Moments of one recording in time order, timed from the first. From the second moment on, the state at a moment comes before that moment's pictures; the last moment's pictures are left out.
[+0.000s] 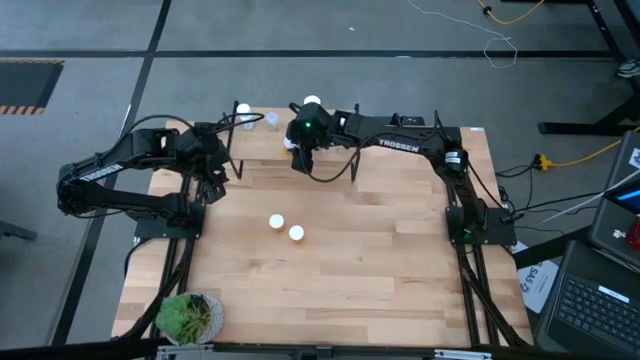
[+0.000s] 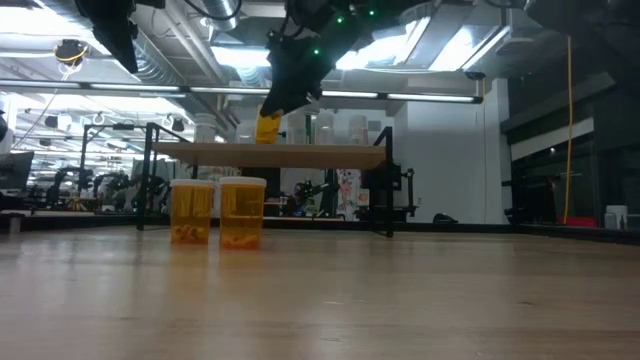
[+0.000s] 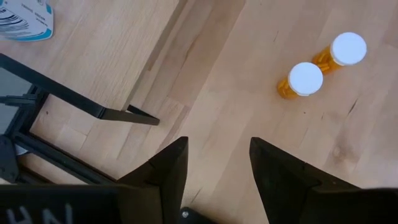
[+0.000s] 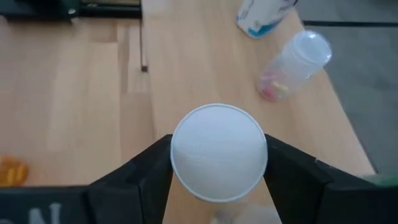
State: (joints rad) left arm 0.30 0.89 1.18 -1.28 -0.14 -0.15; right arm -0.30 2.14 2.04 -0.61 0.05 -0.21
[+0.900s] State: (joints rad) left arm 0.30 0.89 1.18 -1.28 -0.14 -0.15; right arm -0.28 2.13 2.28 -0.75 0.11 -0.13
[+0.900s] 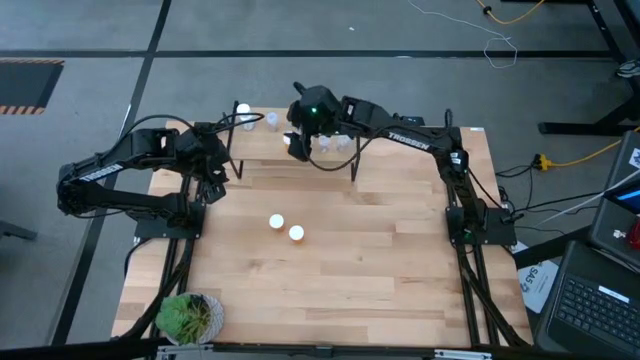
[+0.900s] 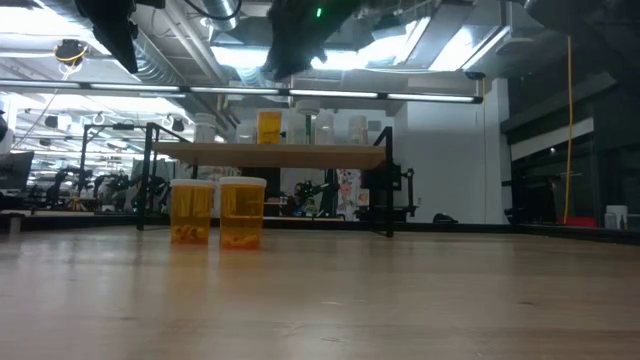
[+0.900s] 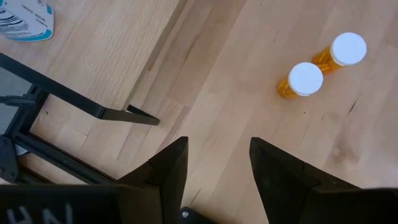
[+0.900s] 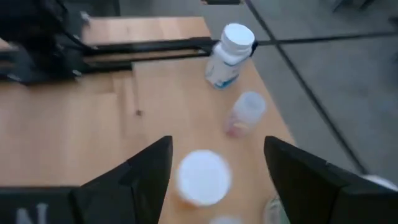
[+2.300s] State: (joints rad) left arm 0.30 0.89 1.18 -1.28 -0.14 -0.16; right arm 0.15 0.75 0.54 0.04 0.12 0.15
